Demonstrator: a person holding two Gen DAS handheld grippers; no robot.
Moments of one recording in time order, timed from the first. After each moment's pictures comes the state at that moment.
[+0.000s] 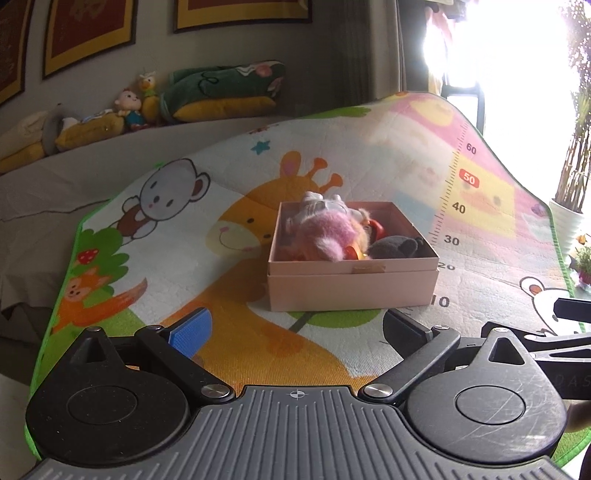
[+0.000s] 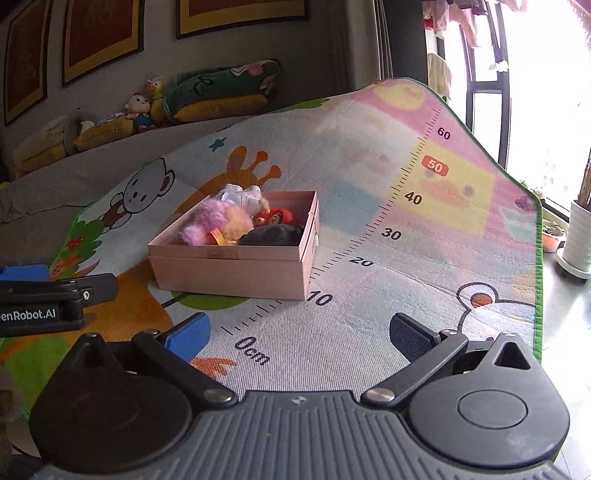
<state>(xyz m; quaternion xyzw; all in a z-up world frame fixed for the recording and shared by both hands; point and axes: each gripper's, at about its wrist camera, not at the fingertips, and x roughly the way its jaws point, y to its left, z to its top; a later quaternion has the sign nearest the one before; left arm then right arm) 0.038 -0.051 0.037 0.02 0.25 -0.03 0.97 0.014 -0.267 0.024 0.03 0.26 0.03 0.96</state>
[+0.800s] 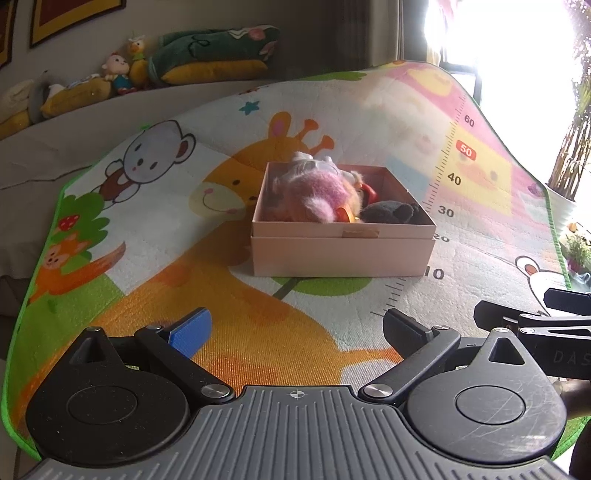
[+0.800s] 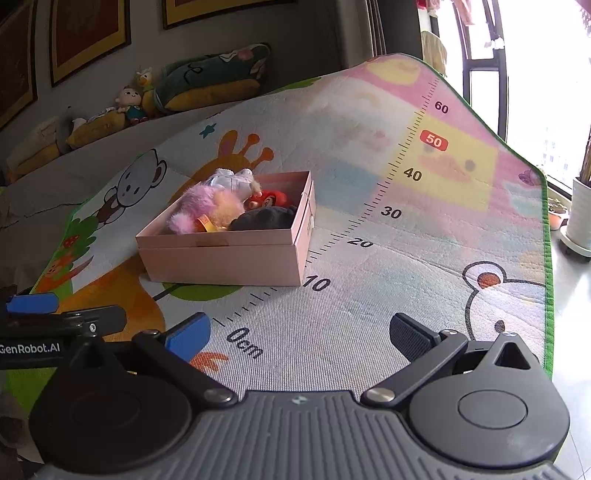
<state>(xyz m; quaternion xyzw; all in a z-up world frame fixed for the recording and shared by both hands) 0.050 -0.048 0.020 0.00 0.30 -0.05 0.95 0.030 -0.271 0.012 0.04 0.28 0.03 0.96</state>
